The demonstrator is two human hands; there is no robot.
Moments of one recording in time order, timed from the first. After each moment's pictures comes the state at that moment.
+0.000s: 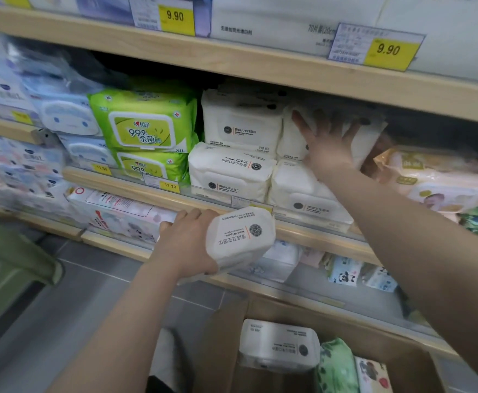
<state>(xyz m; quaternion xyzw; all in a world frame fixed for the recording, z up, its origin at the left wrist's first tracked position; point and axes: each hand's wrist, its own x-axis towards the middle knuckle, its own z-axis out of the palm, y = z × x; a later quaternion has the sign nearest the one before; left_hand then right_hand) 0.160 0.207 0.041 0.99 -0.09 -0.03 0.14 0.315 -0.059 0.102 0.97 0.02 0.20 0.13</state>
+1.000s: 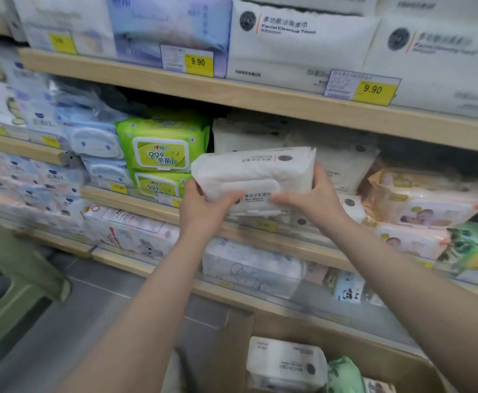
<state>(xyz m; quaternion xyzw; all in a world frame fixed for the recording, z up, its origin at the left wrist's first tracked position) 0.175 0.188 0.092 0.75 0.08 0.17 0.64 0.192 -0.009 0.116 0.82 0.05 0.12 -0.56</state>
